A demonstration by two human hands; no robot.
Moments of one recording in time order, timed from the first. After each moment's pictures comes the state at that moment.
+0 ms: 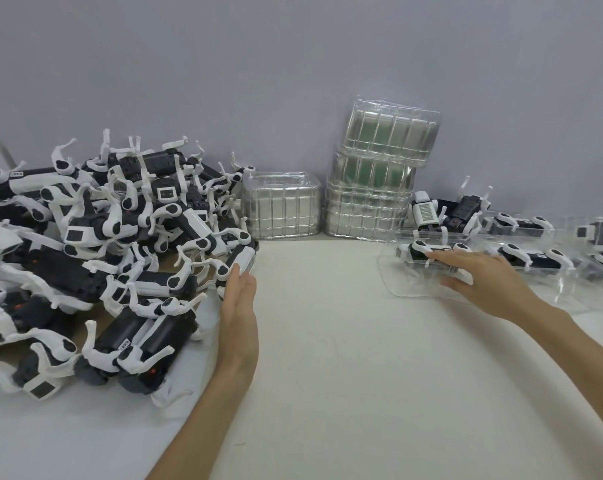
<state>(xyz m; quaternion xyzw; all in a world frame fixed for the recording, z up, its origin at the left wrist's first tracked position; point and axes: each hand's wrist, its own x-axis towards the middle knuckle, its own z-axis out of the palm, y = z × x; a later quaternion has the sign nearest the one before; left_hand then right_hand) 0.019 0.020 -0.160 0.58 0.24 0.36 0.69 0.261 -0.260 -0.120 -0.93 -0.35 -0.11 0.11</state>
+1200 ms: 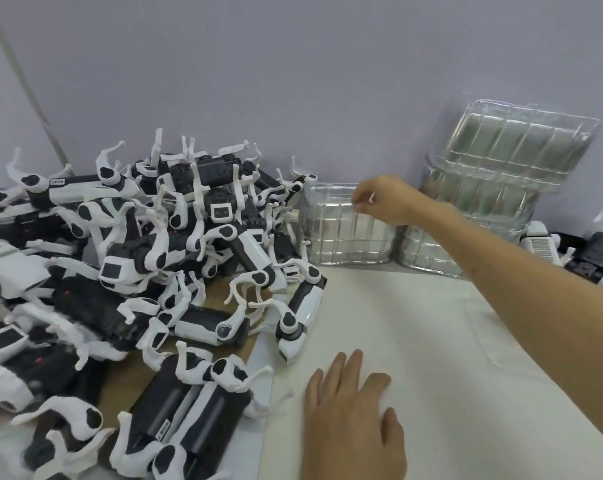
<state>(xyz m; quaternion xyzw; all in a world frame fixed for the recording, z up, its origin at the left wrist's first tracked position) 0.032 0.012 -0.178 0.96 0.19 0.15 0.16 0.329 0.072 -0.043 -0.85 -0.50 -0.06 0.13</state>
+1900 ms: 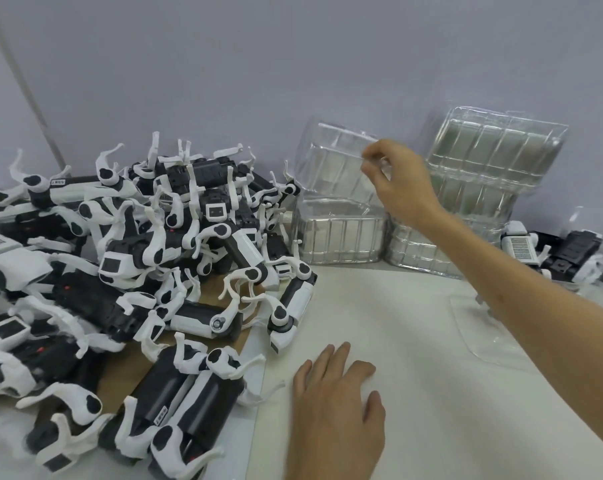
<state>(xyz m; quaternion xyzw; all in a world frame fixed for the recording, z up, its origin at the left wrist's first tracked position) 0.033 0.013 -0.188 0.92 0.19 0.21 0.29 0.284 0.036 -0.022 -0.76 -0.48 -0.22 0.39</state>
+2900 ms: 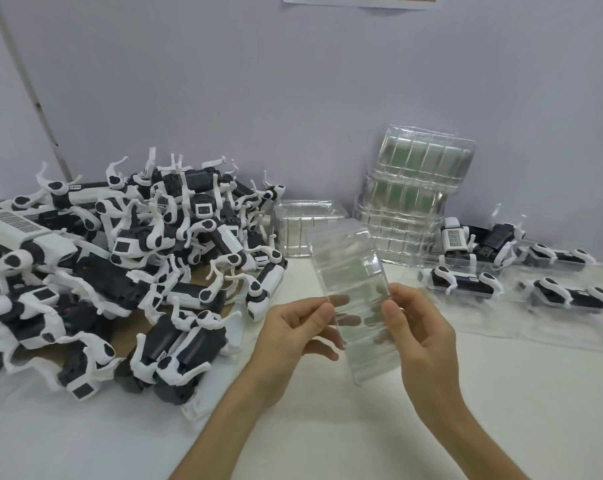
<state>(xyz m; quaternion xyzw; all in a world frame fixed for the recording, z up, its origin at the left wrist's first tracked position) -0.001 0.006 -0.121 0.59 0.00 0.20 0.78 0.083 -0.141 -0.122 -0.62 -0.33 -0.03 0.71</state>
